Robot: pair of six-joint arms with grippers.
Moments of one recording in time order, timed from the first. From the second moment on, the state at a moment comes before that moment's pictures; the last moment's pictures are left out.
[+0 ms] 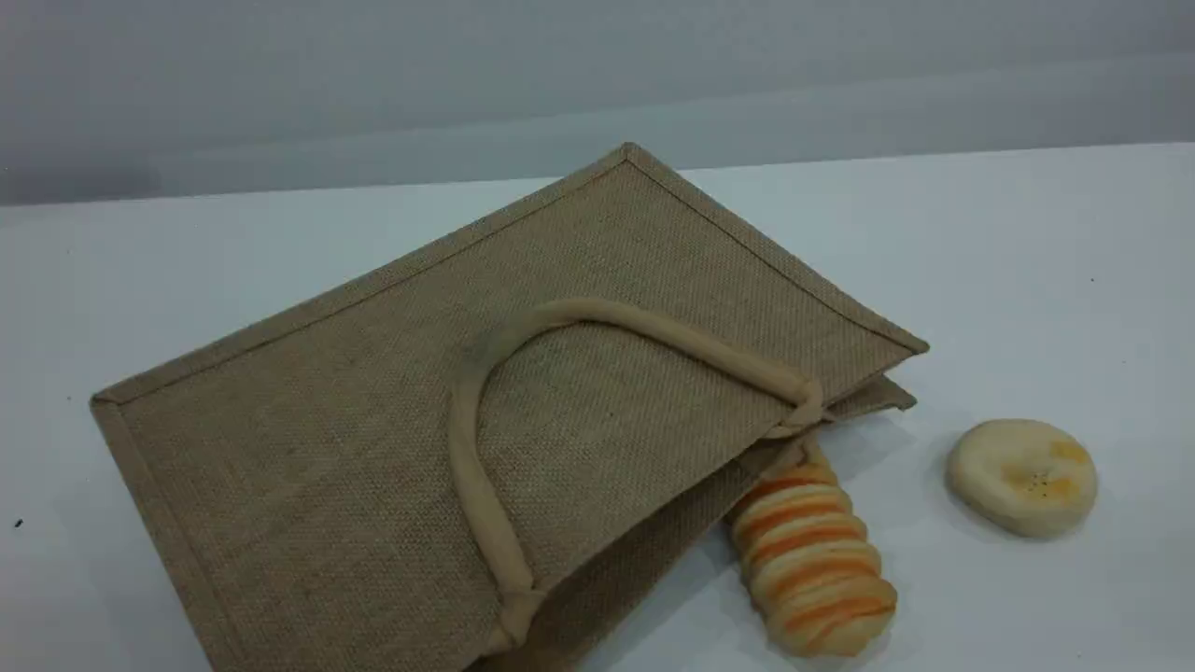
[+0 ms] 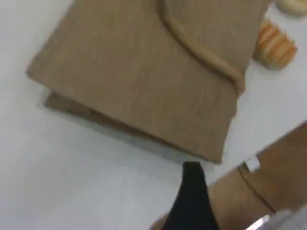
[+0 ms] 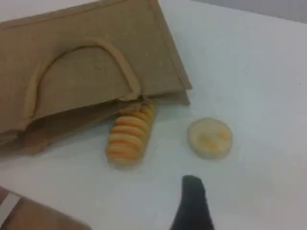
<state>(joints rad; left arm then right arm) -0.58 0.17 -0.52 -0.03 1.09 -0.05 0.28 0.08 -0.50 0.06 1.06 0.00</state>
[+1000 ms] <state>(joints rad) -0.54 0.14 -0.50 0.02 1.08 -0.02 0.01 0.00 -0.51 0.06 1.07 0.00</state>
